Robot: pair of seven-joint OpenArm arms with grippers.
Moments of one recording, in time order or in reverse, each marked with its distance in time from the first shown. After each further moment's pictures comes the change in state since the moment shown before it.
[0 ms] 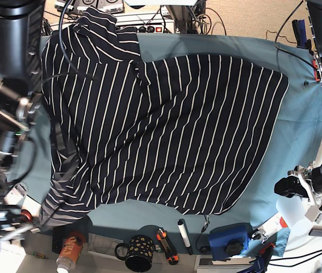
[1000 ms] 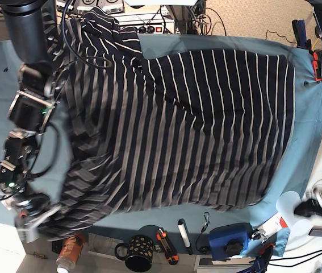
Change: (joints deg) left arm -5.7 -4.0 0.0 0.0 0.4 1.3 -0.2; right arm -11.7 -7.6 0.0 18.2 5.4 0.7 -18.8
